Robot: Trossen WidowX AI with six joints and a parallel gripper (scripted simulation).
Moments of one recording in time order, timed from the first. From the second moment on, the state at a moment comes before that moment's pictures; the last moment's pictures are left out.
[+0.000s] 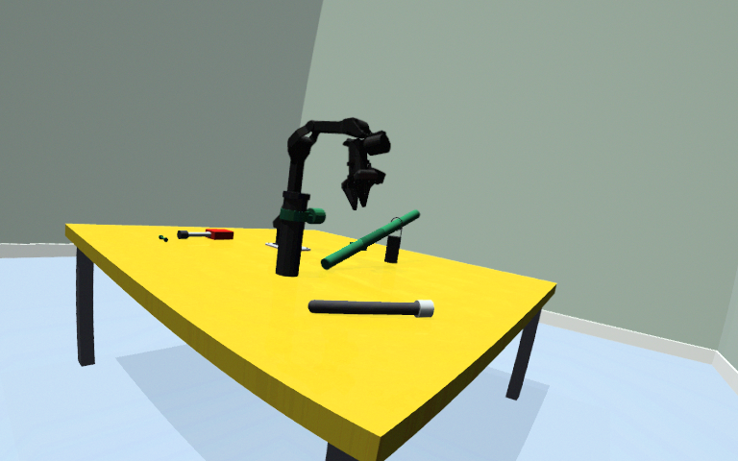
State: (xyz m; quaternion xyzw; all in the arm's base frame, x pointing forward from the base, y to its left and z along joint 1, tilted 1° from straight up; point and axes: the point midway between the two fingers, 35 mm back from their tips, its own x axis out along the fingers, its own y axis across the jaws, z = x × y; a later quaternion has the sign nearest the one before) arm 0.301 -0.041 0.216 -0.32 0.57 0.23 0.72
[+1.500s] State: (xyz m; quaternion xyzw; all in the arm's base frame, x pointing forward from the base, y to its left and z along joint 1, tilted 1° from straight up) arm 0.310 -0.029 0.122 -0.49 0.52 0.46 0.53
